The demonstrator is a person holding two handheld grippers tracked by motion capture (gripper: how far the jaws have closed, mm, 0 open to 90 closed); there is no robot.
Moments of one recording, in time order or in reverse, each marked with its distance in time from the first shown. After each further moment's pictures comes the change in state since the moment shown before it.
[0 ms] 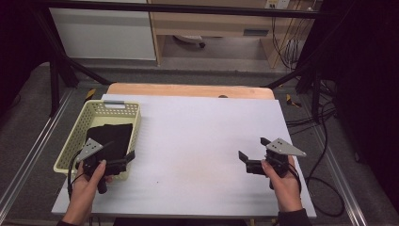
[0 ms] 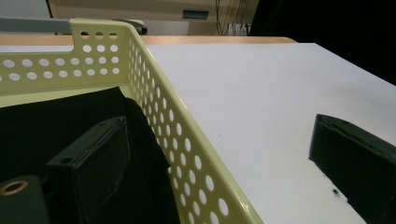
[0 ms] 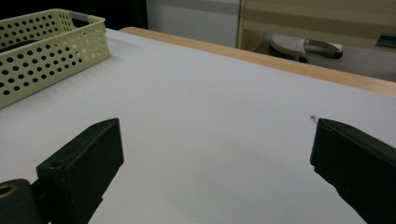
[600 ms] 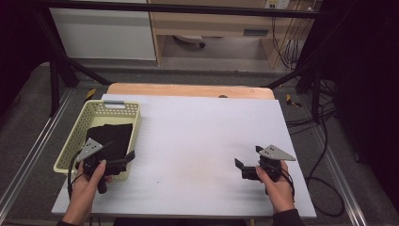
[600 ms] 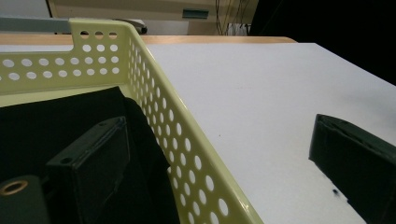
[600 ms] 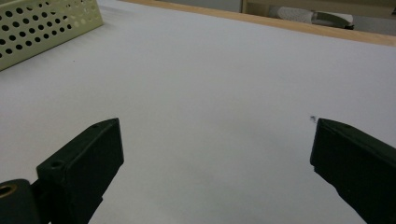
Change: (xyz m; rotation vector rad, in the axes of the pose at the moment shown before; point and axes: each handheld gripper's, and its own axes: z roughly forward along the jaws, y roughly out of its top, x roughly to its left) left arm 0.000 0.000 0.000 0.001 -0.001 -0.001; right arm 0.000 -0.034 0.019 0.077 0.007 0.025
